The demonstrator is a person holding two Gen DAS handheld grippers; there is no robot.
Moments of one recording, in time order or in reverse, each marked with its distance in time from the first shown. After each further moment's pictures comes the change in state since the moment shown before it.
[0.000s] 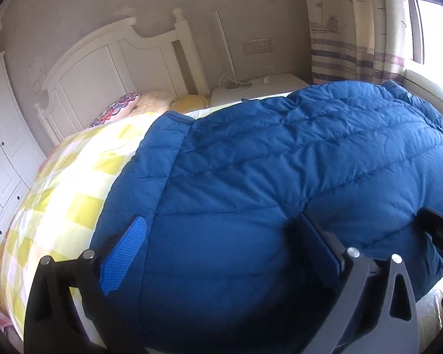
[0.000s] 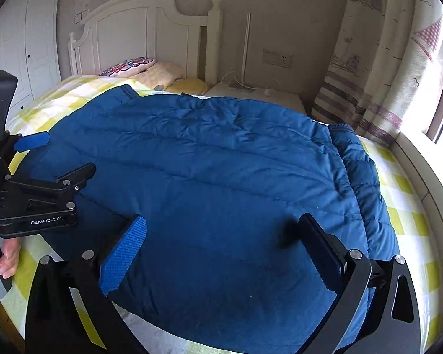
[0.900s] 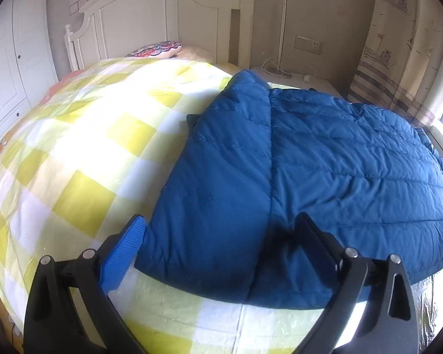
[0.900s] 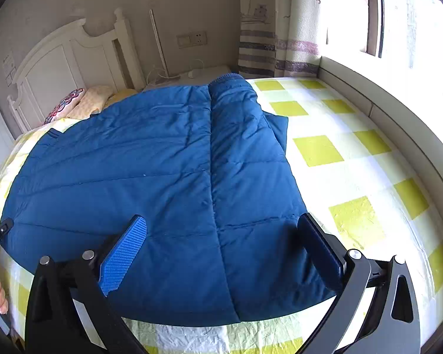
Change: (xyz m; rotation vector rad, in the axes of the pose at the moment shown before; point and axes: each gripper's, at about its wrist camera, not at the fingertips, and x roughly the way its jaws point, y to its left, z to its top) left arm -0.023 0.102 -0.043 -0.315 0.110 -0.055; right arm -0.044 -0.102 -0.030 0.345 0.017 -0.063
